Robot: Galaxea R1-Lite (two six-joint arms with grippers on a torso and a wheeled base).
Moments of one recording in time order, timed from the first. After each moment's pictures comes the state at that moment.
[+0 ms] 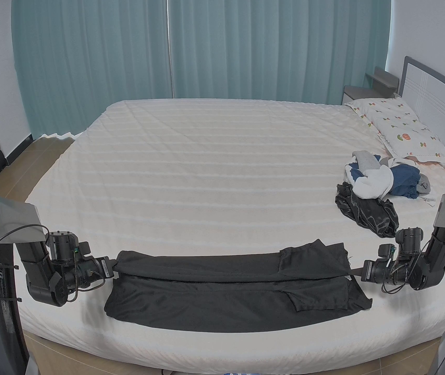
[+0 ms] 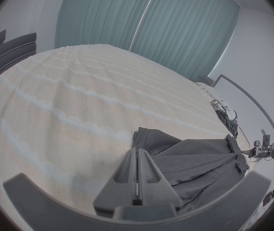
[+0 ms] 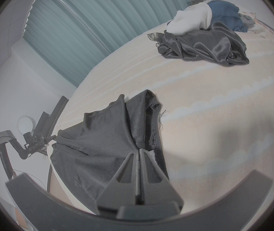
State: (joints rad) left arm 0.09 2.41 -0.58 -1.24 -0.32 -0.23; right arm -0.11 2.34 -0.57 -0.99 0.50 0.20
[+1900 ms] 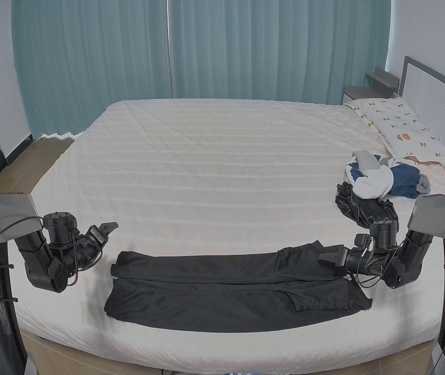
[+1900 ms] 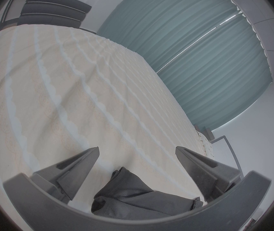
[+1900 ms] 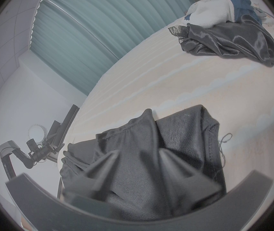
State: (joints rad) left arm 0.07 2.35 -0.69 -1.21 -0.21 -0.82; right arm 0.05 2.46 -0.76 -1.09 0.49 0.43
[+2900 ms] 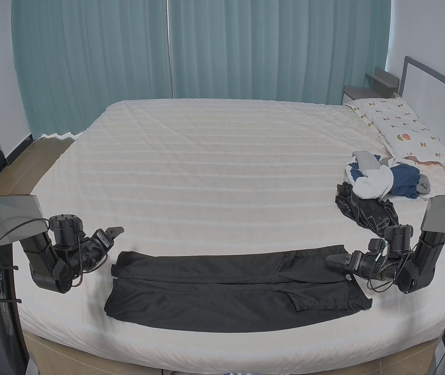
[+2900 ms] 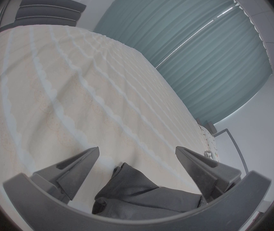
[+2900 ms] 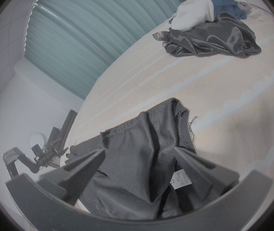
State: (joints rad) left arm 0.05 2.37 -0.71 -1.19 -0.21 -0.77; right arm -0.02 2.39 -0.61 -1.15 0.51 0.46
